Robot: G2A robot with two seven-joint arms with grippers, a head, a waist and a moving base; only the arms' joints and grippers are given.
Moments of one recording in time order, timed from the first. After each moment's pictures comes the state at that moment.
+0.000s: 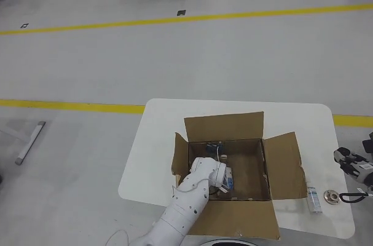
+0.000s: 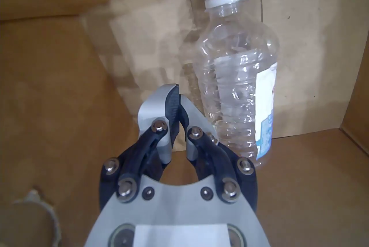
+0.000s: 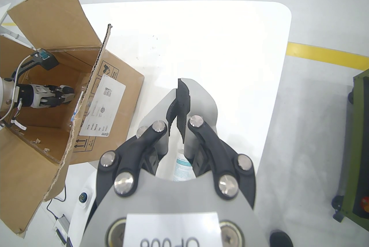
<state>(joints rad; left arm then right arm) 0.83 -1.68 -0.88 -0.99 1.32 0.26 -1.16 -1.78 -1.07 2.01 -1.86 -0.65 -0.33 0.59</state>
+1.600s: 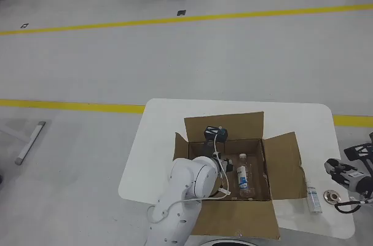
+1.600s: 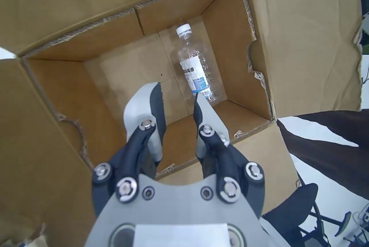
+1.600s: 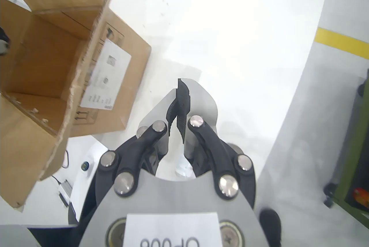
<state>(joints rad) 1.07 -1.64 -1.06 -1.79 1.34 0.14 -1.37 -1.80 -1.06 1.98 -1.91 -0.72 -0.34 0.79</state>
